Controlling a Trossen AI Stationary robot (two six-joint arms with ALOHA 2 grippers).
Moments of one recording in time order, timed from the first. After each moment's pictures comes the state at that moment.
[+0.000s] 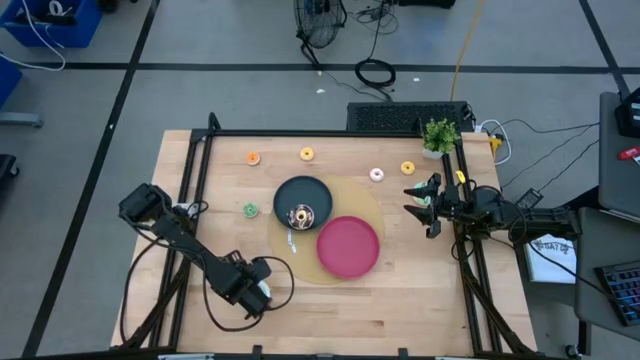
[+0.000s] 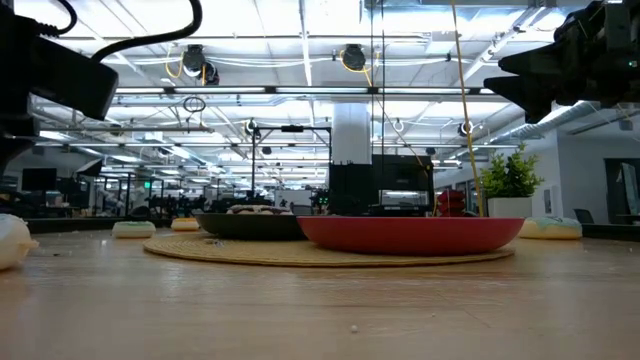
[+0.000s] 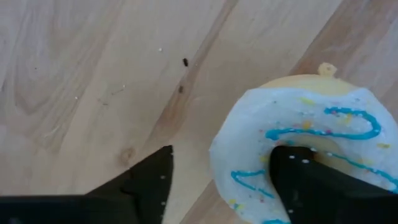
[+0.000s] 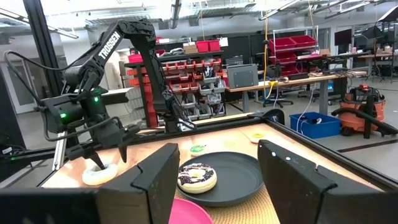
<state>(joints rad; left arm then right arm) -0.67 1.78 1.07 -0.93 -0.07 -1.23 -0.03 0.03 0.02 0.15 0.13 0.11</state>
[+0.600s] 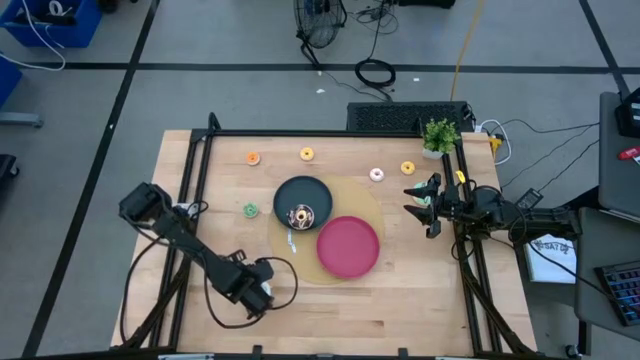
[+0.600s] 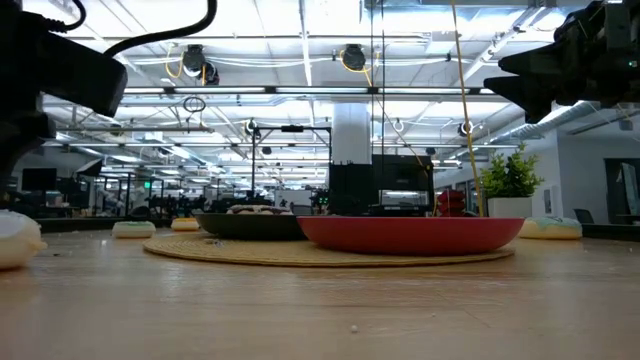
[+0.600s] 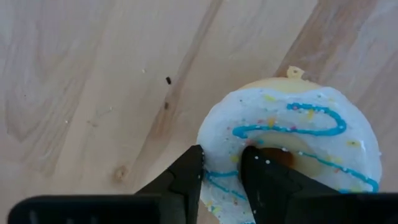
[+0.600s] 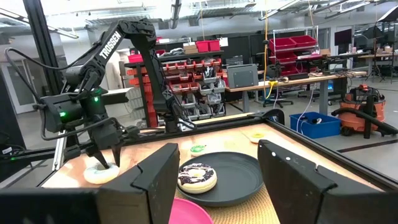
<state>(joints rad) -0.65 1.77 1.07 -0.87 -0.09 -1.14 -0.03 0.03 0.02 0.15 0.13 0.11</state>
